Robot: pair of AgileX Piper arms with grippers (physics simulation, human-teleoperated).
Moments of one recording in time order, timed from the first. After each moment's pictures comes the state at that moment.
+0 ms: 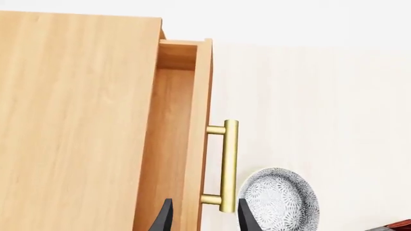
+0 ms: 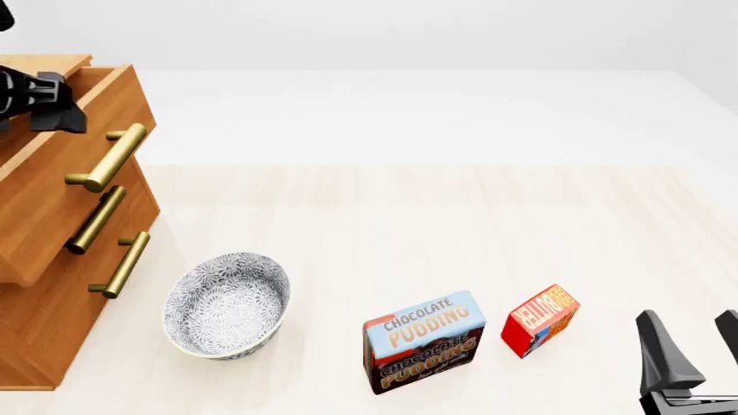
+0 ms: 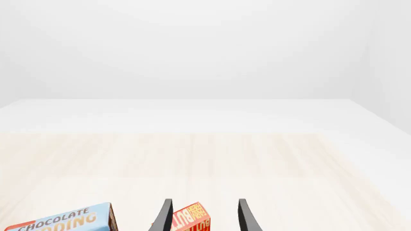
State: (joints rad) left arm 0.13 1.33 -1.56 1.15 0.07; right arm 0.00 0.01 0.00 0.00 0.00
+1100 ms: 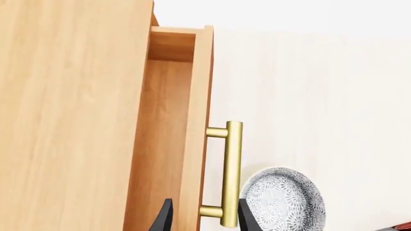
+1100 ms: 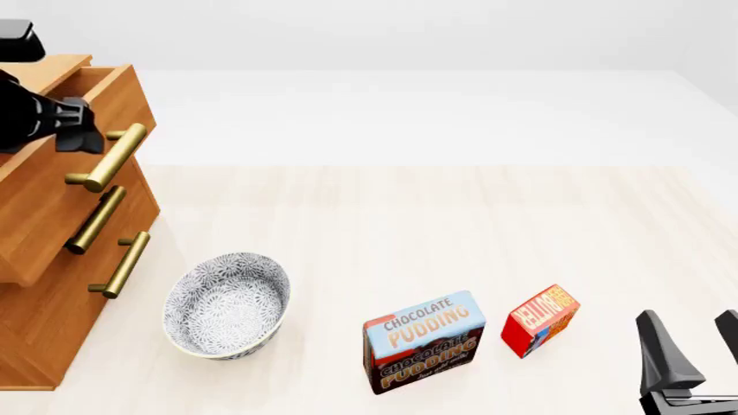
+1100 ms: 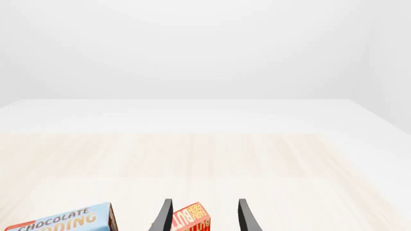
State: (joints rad) left arm 0.13 1.37 -1.49 1.09 0.06; right arm 0.00 0.01 0.00 0.00 0.00
